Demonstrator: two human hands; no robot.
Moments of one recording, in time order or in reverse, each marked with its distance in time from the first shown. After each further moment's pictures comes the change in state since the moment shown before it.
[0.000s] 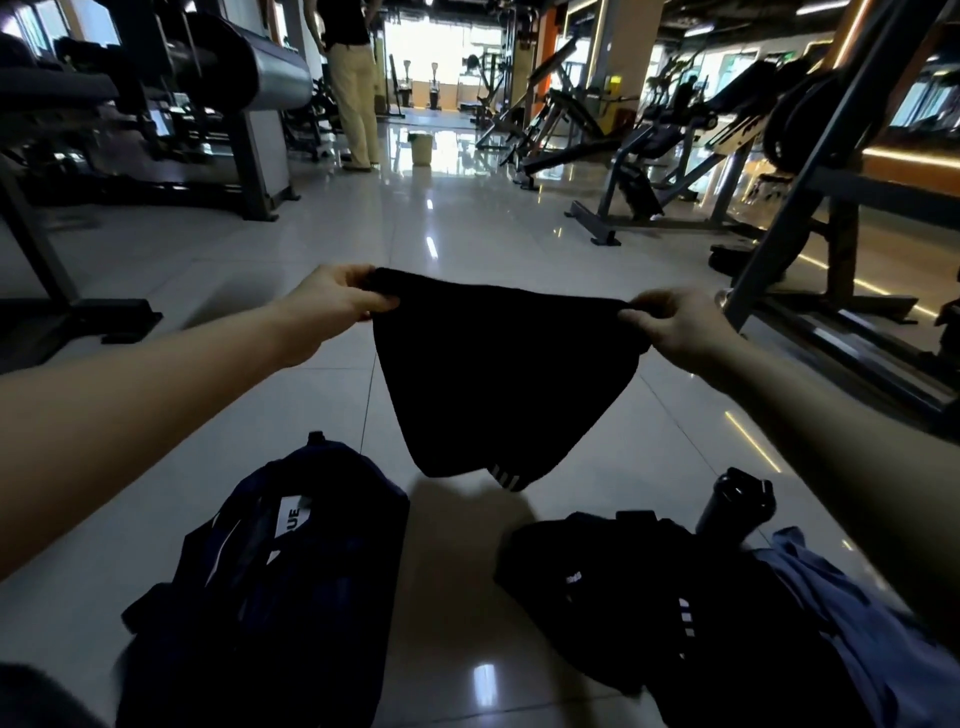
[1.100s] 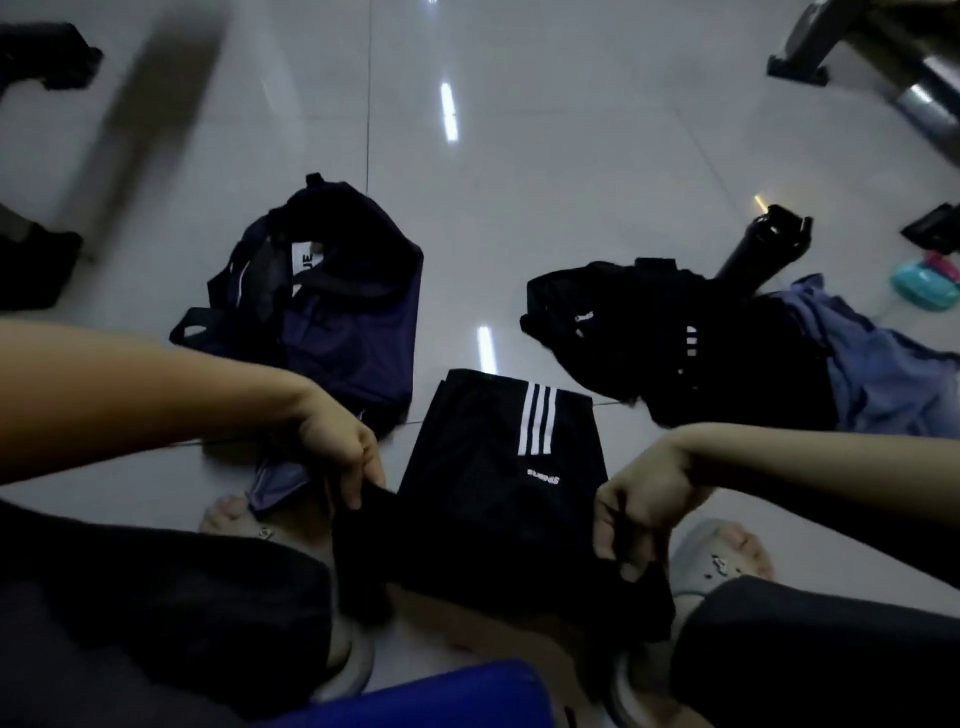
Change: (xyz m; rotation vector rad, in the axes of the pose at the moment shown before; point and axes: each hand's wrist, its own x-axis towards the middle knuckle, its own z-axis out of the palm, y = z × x) left_hand -0.261 -0.211 0.123 0.155 -1.519 -0.880; right_hand -0.282 0.105 0.201 0.129 -1.930 0.498
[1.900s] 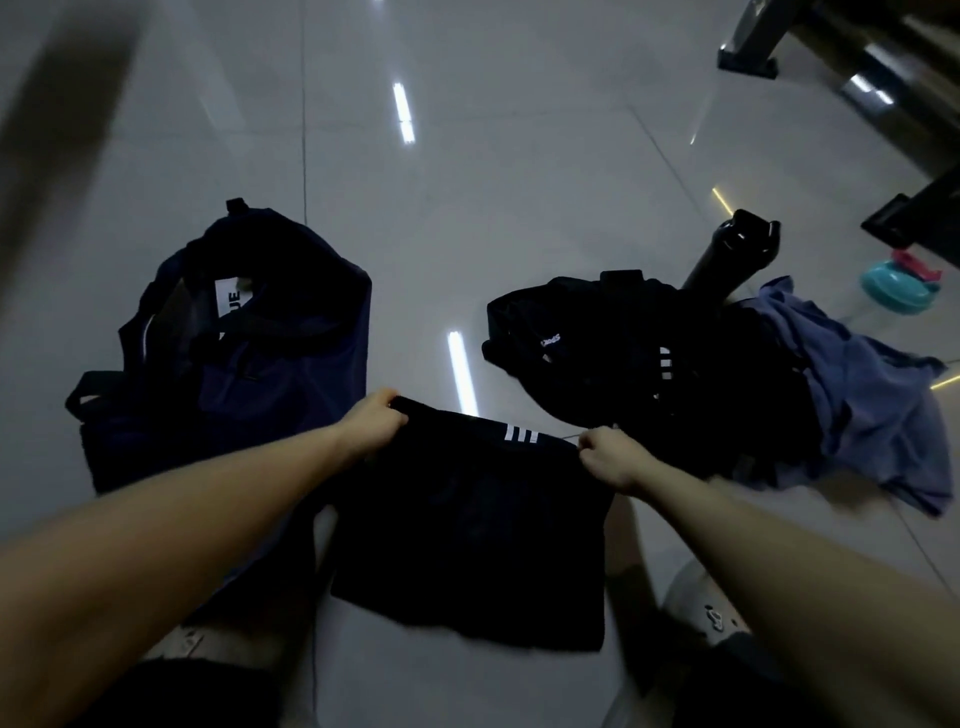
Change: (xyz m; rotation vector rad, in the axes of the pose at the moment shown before) left_hand 0.100 0.046 -0.091 -0.404 1.136 0.149; right_hand 0.046 0.074 -0.098 0.110 1.253 0.215
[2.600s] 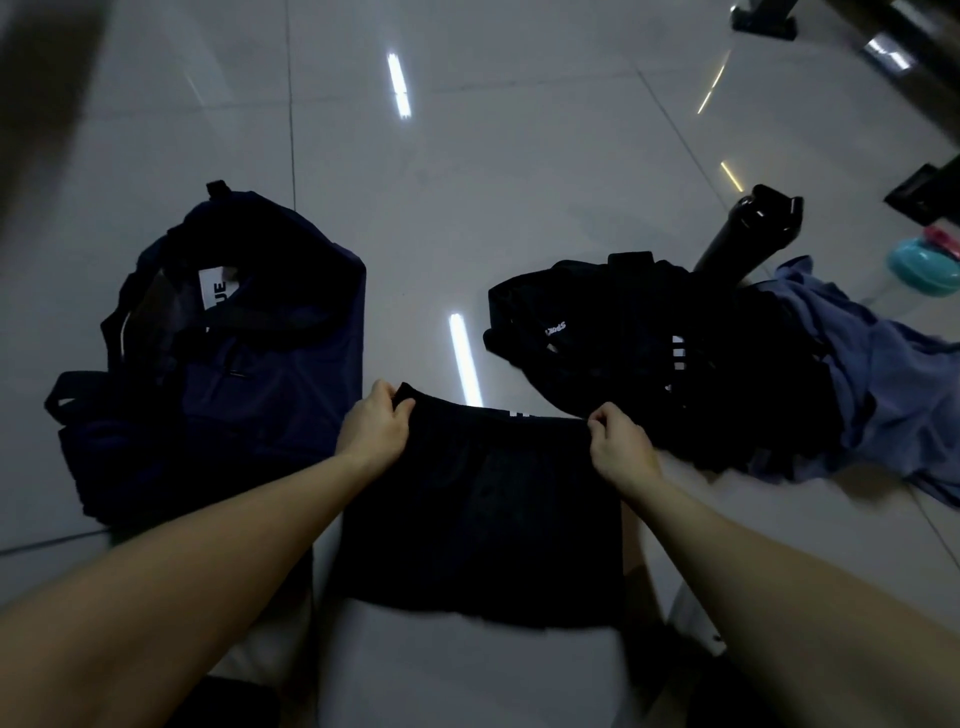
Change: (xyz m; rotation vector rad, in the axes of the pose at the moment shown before) left_hand 0.010 -0.014 0.031 0.245 0.300 0.134; right_hand 0.024 0.010 0.034 0.340 0.383 0.130
